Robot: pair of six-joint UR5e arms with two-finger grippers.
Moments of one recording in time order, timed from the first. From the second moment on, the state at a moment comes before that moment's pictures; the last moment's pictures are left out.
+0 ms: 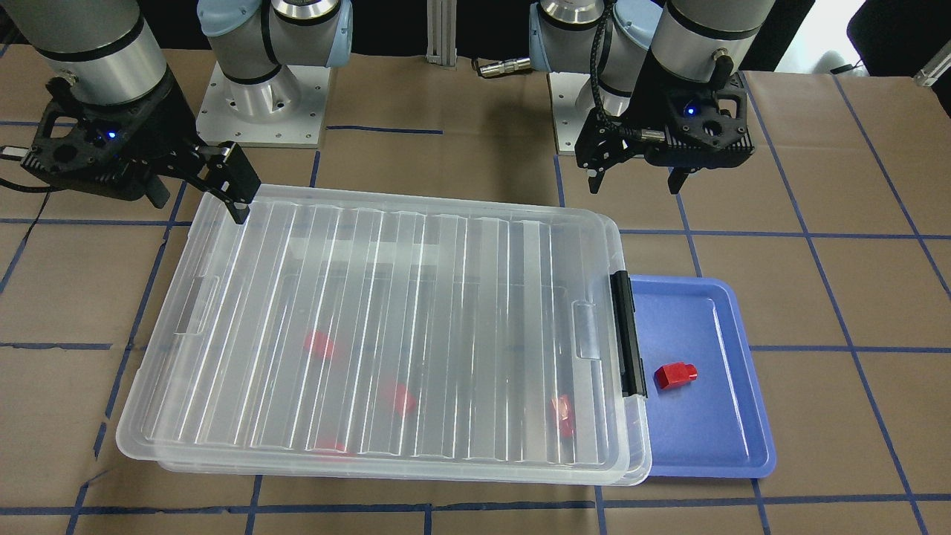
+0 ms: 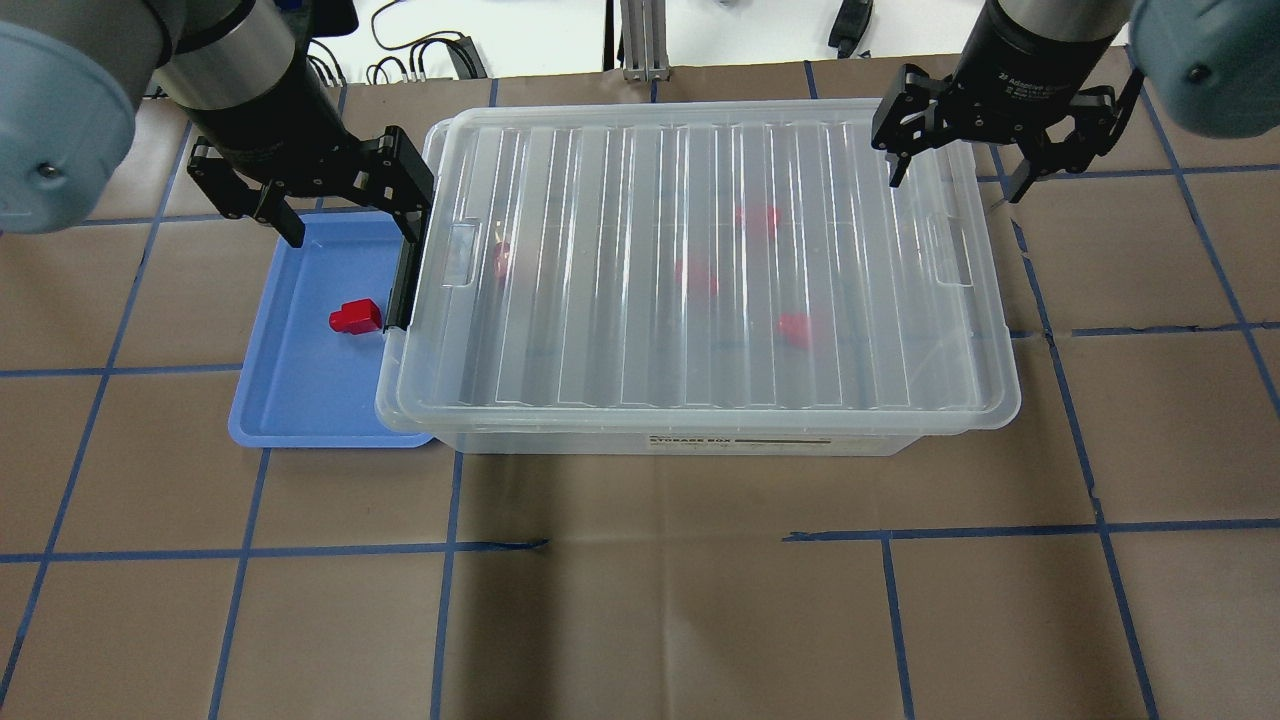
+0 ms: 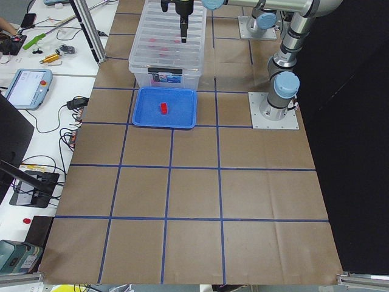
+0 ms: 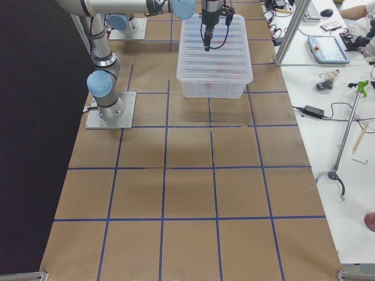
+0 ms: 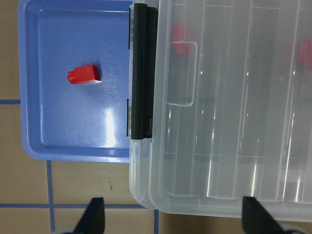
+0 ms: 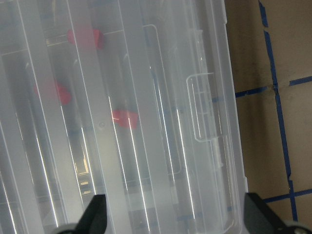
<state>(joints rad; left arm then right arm) -1.62 -1.58 -1.52 -1.59 1.59 -0.05 1.55 -1.52 1.50 -1.59 -1.56 0.20</state>
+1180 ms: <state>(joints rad) -1.61 -1.58 -1.53 -1.58 1.59 -0.04 1.40 -1.52 1.63 -1.64 -1.56 -0.03</state>
